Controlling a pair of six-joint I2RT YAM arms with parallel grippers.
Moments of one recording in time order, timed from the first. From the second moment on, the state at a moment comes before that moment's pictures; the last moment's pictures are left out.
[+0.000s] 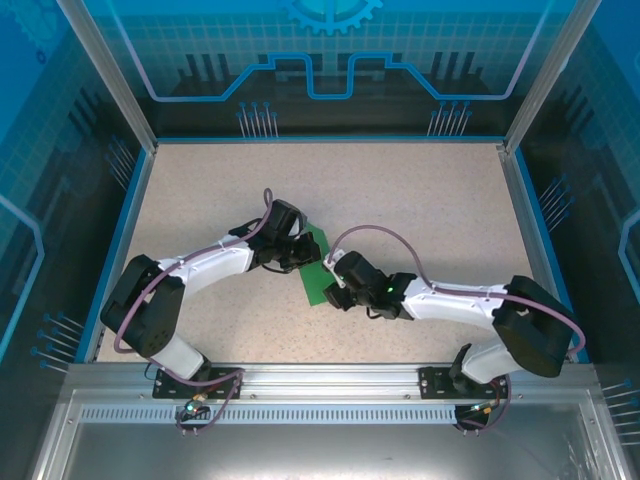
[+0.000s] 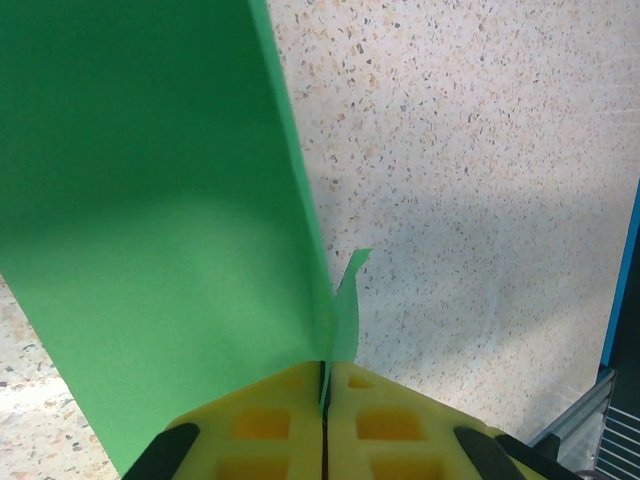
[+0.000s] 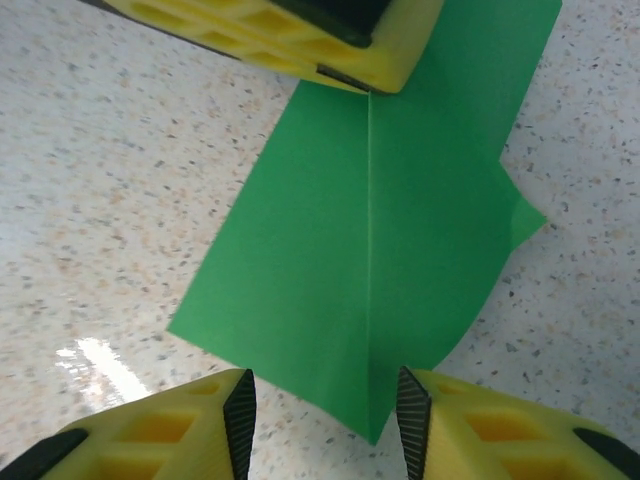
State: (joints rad) left arm -0.54 1.58 0.94 -0.29 0.35 -0.87; right arm 0.97 1.45 0.72 -0.14 0.19 0.20
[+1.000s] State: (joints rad) left arm -0.51 1.58 0.94 -0.31 0.38 -0.87; right arm 1.04 1.66 0.85 -0.18 0.56 0.24
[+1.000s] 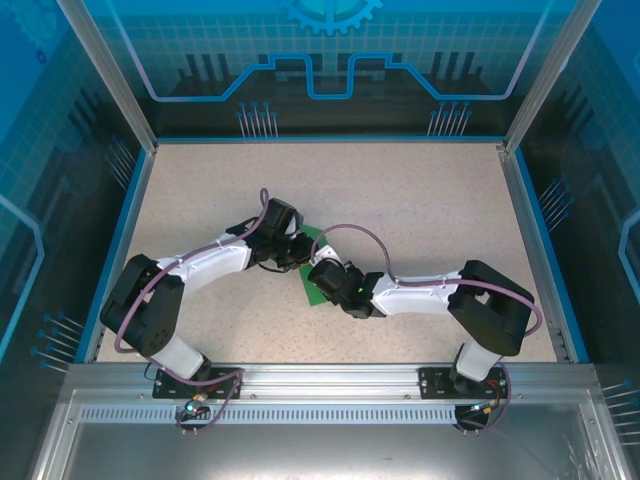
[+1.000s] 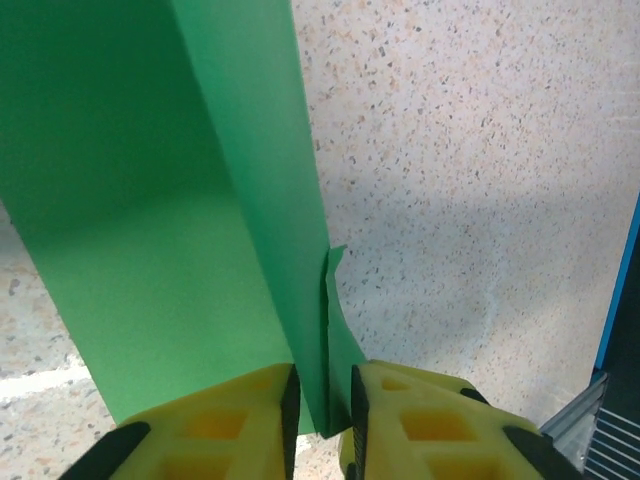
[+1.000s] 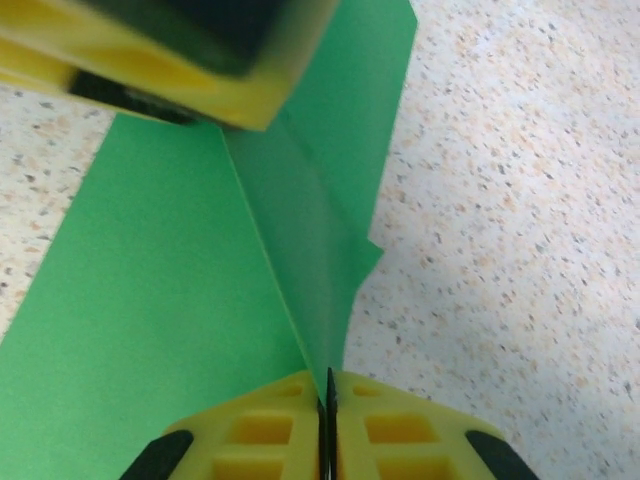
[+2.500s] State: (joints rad) left arm -0.45 1.26 0.61 -0.04 0.46 -0.86; right arm 0.44 1.17 0.70 0.13 -0.43 0.88
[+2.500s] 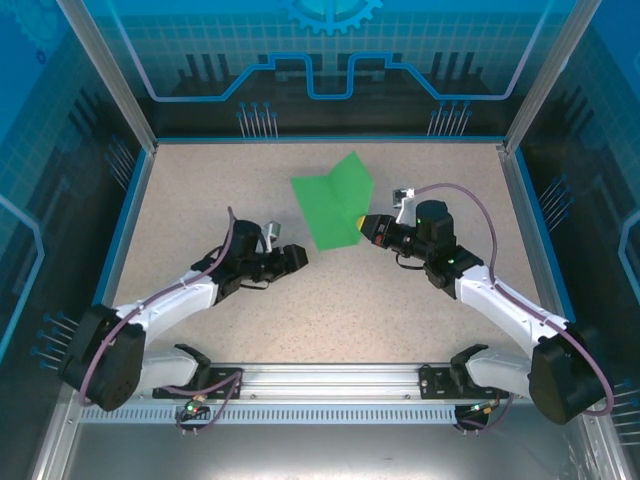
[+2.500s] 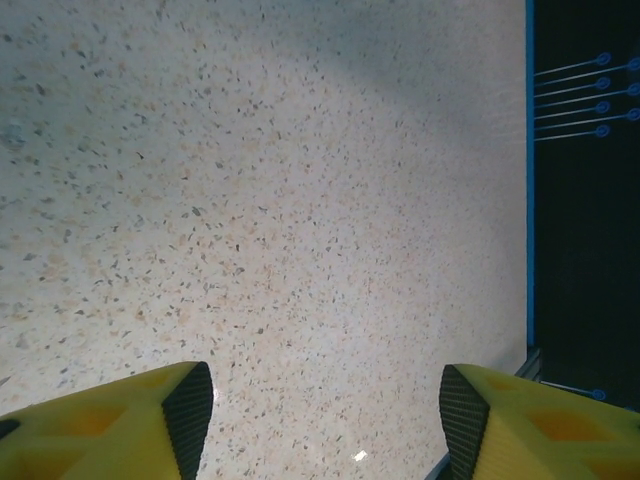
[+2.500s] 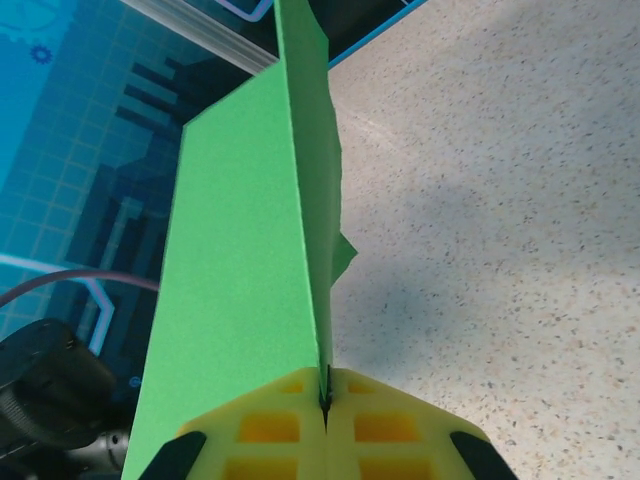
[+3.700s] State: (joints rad) left arm -0.47 1.62 0.91 0.01 0.60 -0.80; right arm 0.59 1.37 0.48 0.41 -0.37 1.21
